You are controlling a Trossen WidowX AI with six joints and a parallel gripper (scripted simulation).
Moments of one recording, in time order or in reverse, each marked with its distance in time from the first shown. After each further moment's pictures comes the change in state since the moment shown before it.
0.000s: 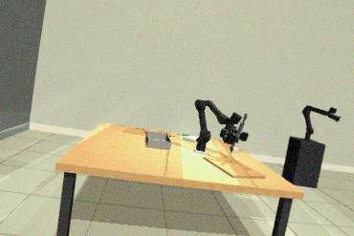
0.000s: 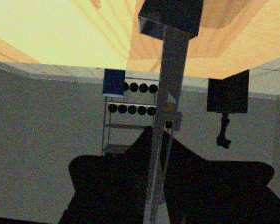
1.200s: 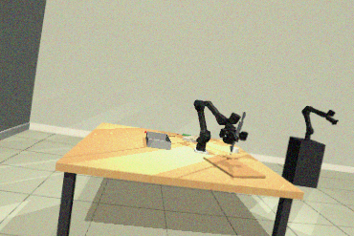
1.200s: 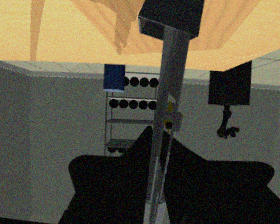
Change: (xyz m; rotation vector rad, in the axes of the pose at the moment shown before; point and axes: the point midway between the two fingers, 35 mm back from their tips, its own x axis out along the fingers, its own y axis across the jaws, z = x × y) arm -0.005 0.002 -0.001 0.028 0.047 -0.002
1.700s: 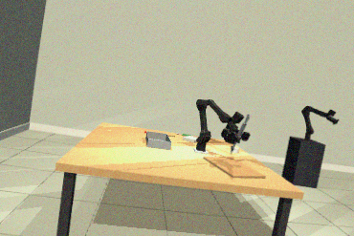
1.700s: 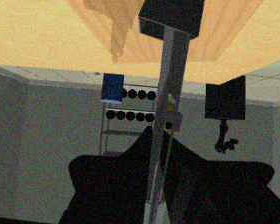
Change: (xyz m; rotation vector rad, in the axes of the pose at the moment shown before) arm 0.013 -0.007 -0.004 -0.035 -0.105 -0.005
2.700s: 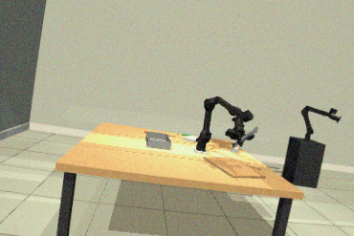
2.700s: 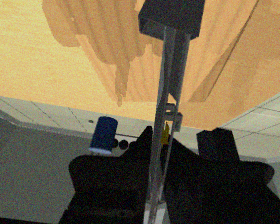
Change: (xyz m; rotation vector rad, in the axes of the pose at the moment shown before) arm 0.030 -0.009 -0.010 -0.068 -0.447 -0.019
